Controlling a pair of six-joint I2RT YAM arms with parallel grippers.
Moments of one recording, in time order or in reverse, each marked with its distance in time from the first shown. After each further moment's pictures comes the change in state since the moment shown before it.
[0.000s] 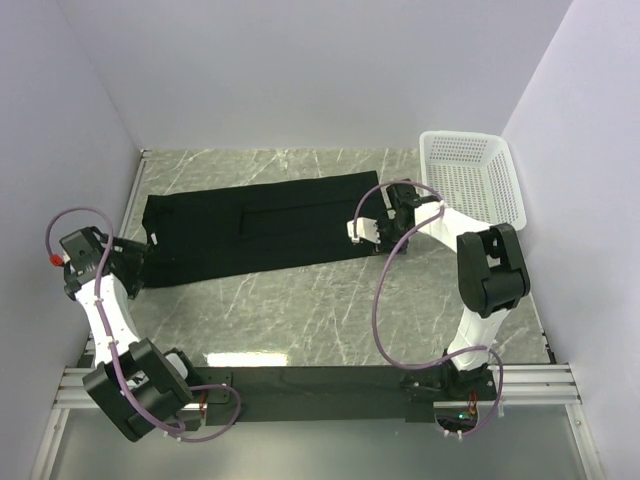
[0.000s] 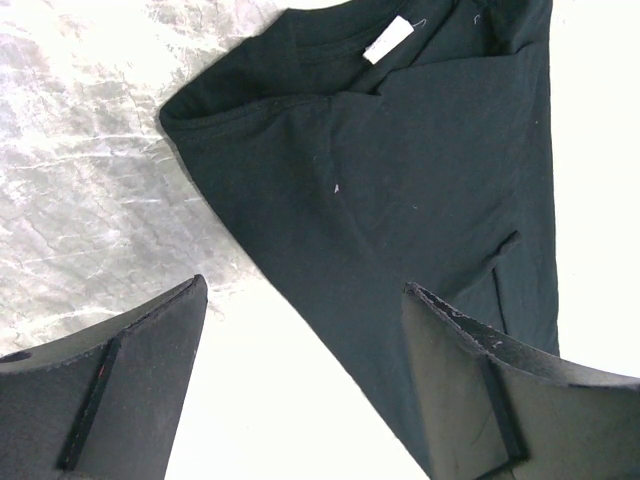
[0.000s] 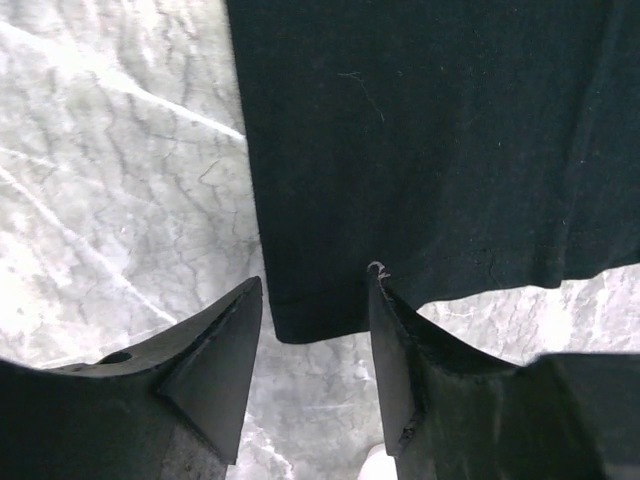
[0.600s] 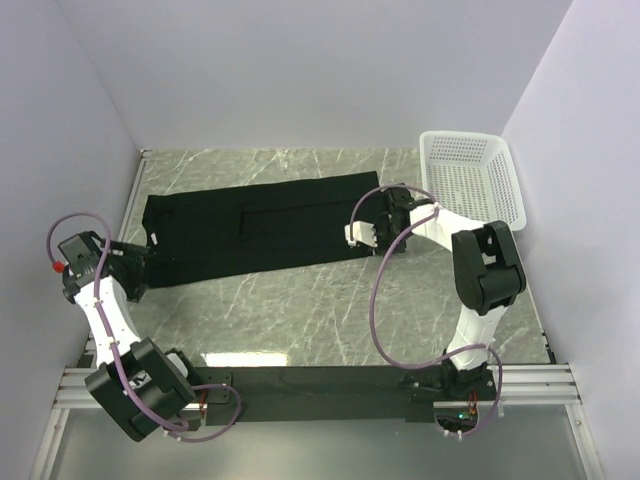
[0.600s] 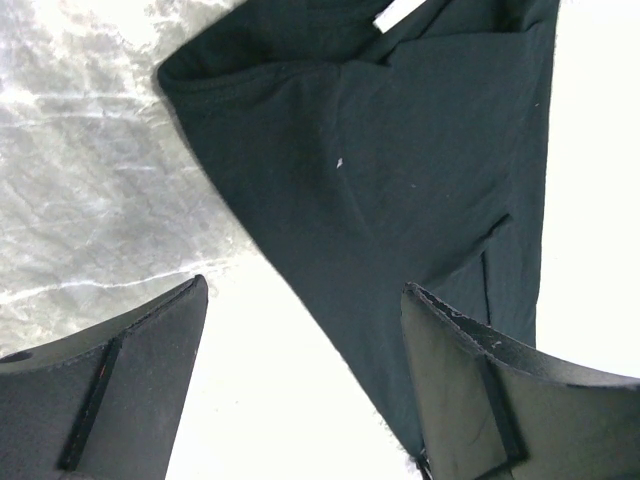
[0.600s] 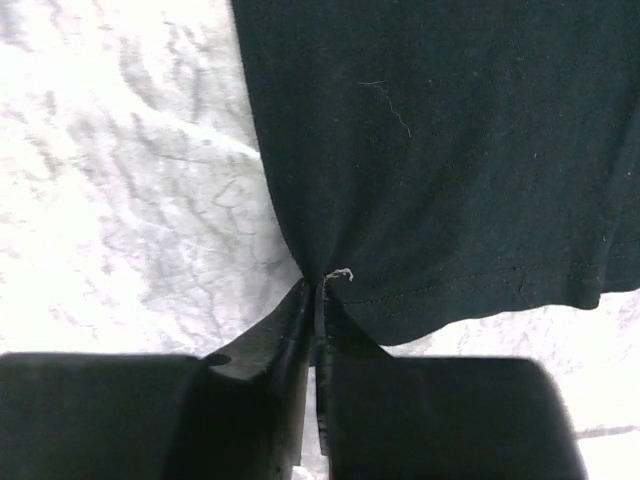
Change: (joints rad) left arm 0.034 -0.006 -0.012 -0.033 0.068 -0.028; right arm 0.026 0.037 -0.010 0.019 0.048 0.057
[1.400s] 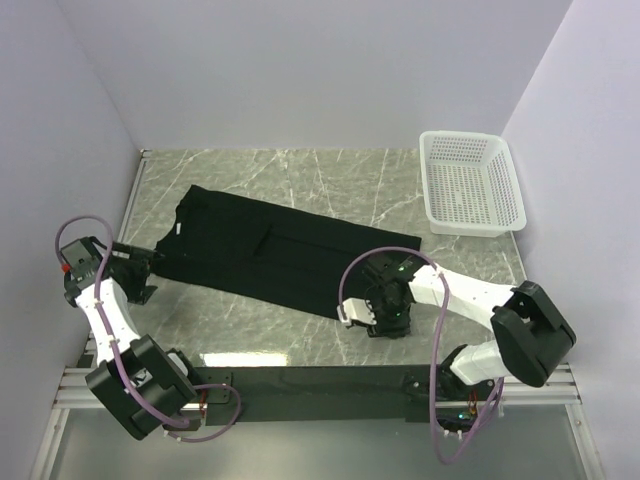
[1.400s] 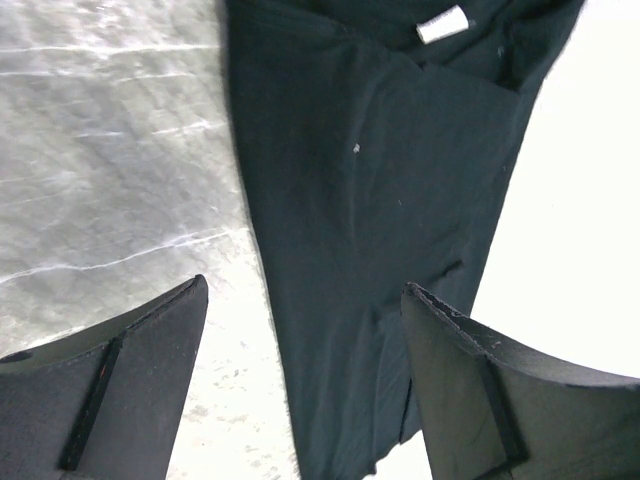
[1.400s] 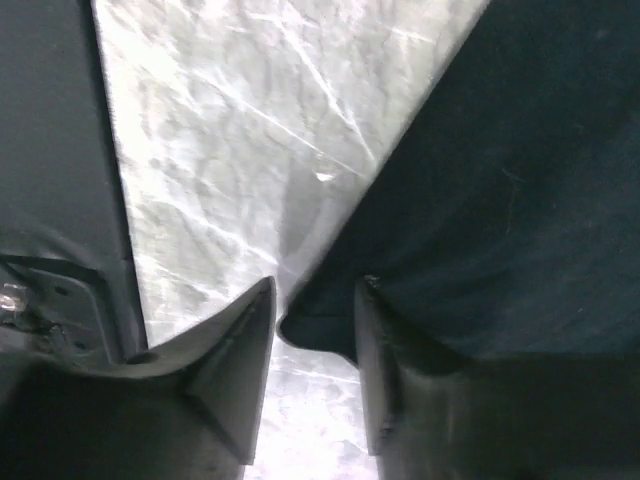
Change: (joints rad) left arm 0.023 0.003 -0.039 -0.004 0.119 0.041; right arm 0.401 -0.469 -0.448 -0.282 -0.015 0.308
